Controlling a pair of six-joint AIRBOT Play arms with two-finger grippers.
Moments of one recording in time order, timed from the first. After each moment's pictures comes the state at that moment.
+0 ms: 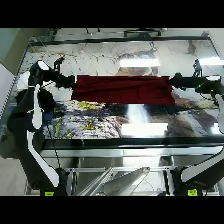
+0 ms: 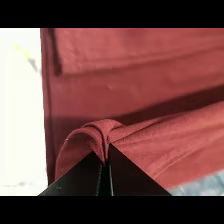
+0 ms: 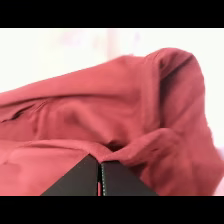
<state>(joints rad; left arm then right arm) 0.08 -2.11 2.02 1.12 -1.32 -1.36 -0.35 -1.87 1.45 -0.50 0.94 0.97</state>
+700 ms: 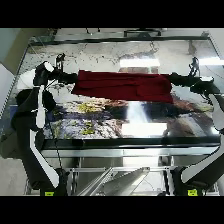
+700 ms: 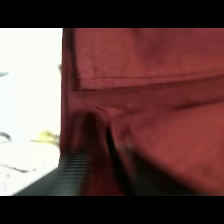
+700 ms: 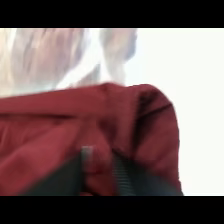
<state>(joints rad) 0.04 -2.13 2.03 1.16 -1.11 -1.32 -0.30 -1.92 1.46 -0.40 0.75 0.75</state>
